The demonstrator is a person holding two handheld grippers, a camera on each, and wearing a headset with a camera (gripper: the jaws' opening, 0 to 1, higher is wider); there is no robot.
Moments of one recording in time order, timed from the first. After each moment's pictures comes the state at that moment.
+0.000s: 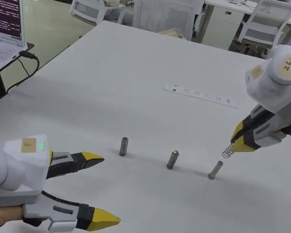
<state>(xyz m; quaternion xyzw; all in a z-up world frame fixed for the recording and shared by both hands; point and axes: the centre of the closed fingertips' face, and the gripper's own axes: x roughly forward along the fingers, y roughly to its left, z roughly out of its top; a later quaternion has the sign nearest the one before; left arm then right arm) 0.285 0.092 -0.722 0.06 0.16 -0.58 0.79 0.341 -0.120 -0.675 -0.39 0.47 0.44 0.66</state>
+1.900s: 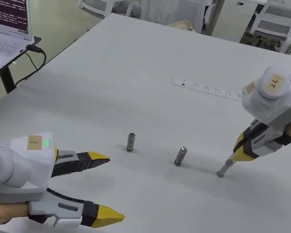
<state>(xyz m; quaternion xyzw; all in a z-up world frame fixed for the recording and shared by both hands) 0.284 0.093 -0.729 0.06 0.17 -0.58 0.79 0.351 -0.132 -0.727 -0.37 0.50 0.44 0.65</state>
